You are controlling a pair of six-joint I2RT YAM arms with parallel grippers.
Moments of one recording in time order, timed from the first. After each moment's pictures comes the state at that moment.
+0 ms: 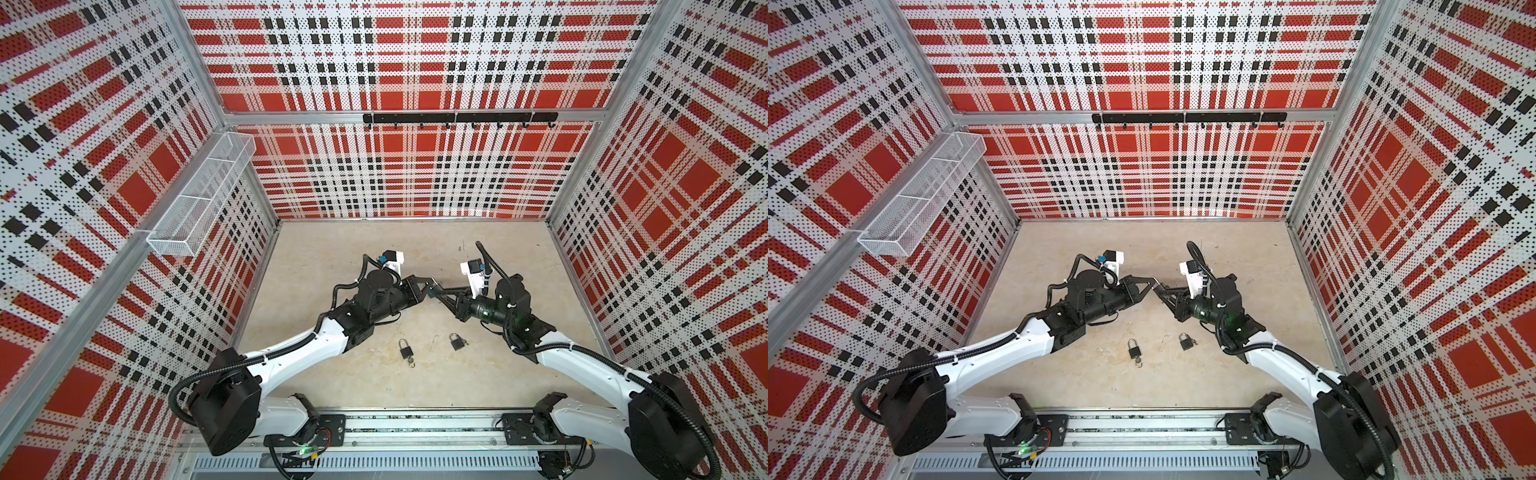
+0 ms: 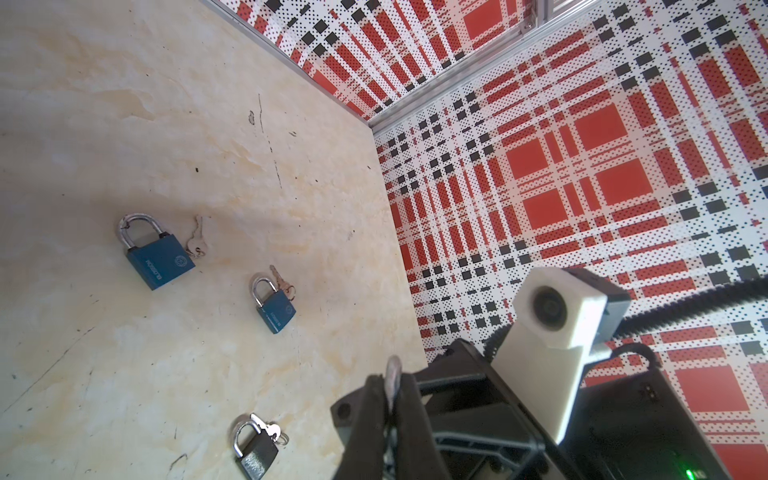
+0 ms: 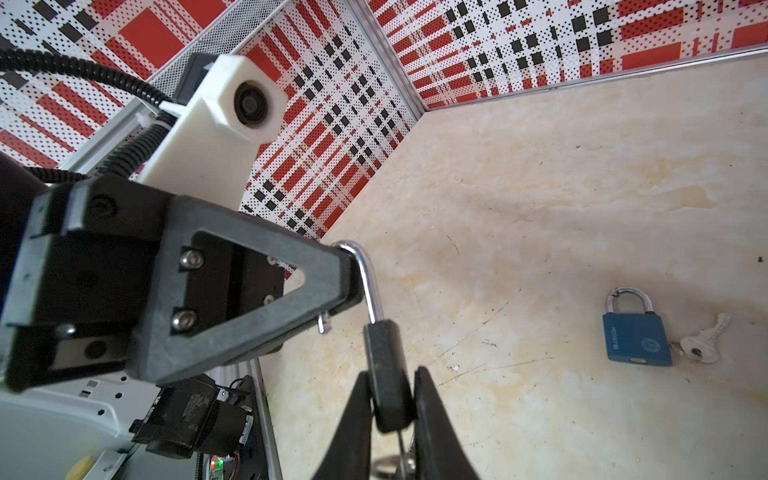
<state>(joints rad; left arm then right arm) -0.77 1.32 0.83 0.26 0.15 -1.00 0.54 1.16 0.58 0.36 -0.47 0.50</state>
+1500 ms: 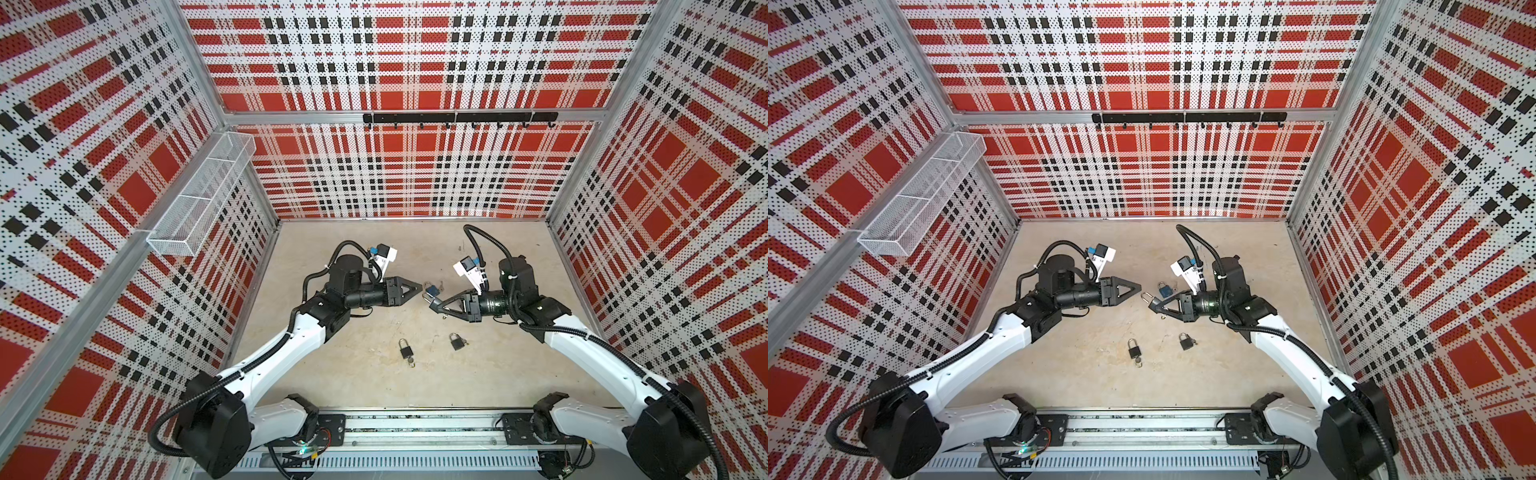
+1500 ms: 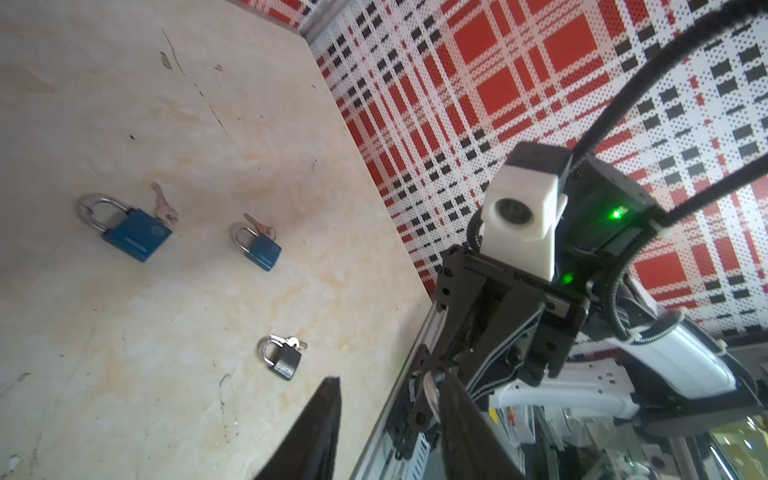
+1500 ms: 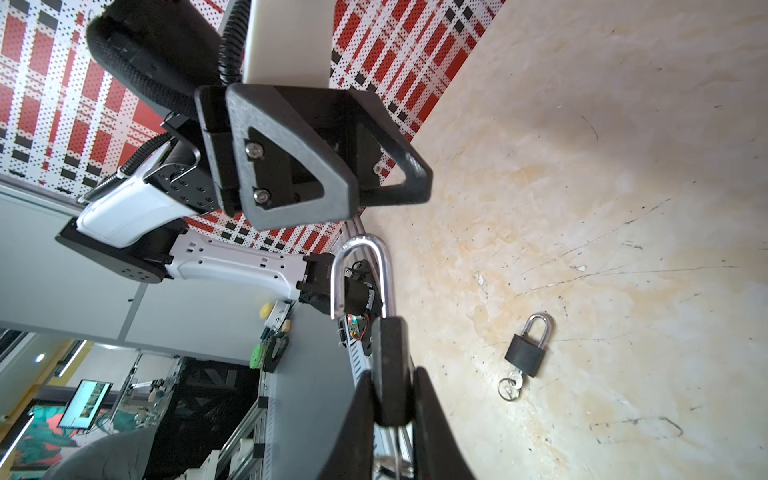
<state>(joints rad) -0.54 1.23 0.86 0.03 0.75 -0.70 0.45 1.17 0.84 -0.22 -0.99 0.41</state>
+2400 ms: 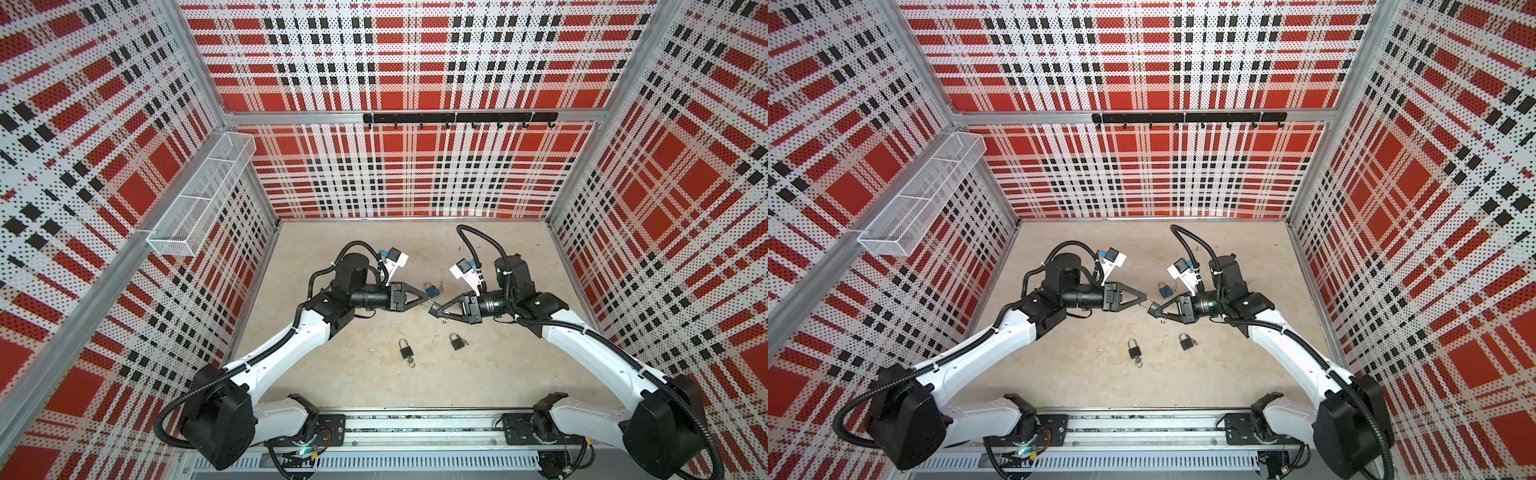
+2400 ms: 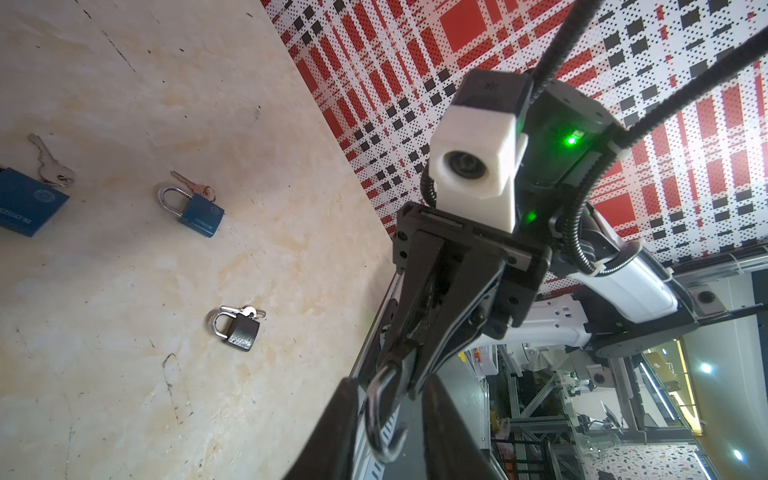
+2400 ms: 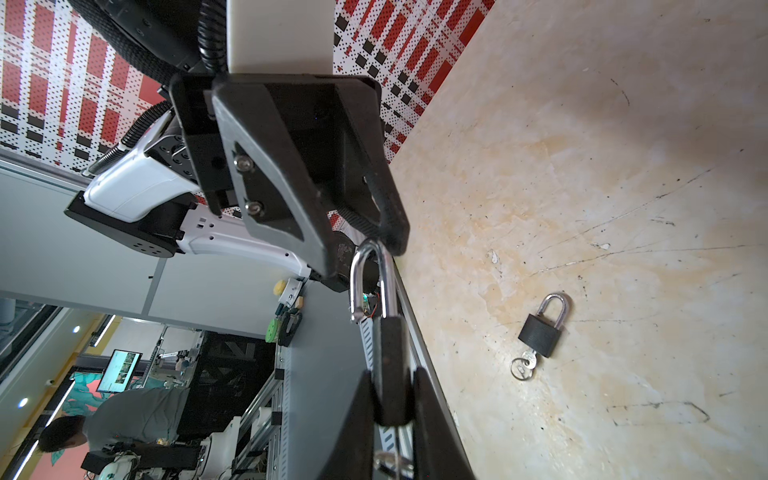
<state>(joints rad) -0.55 1.26 0.89 0.01 0.88 -0.68 0.45 1.21 0.88 -0.31 -1.03 0.36</state>
